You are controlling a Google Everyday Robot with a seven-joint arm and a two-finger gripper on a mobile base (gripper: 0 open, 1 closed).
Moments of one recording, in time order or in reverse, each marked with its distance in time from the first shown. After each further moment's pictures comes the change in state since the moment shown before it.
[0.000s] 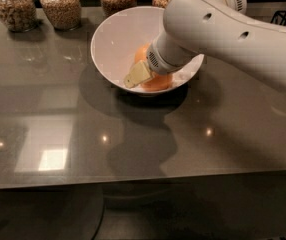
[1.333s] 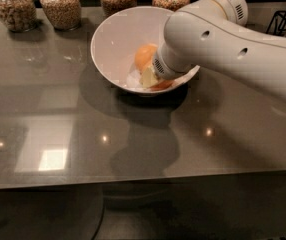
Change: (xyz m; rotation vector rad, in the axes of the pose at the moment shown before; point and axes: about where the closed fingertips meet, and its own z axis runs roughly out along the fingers) arm 0.011 -0.019 -0.001 0.106 -0.011 -0.049
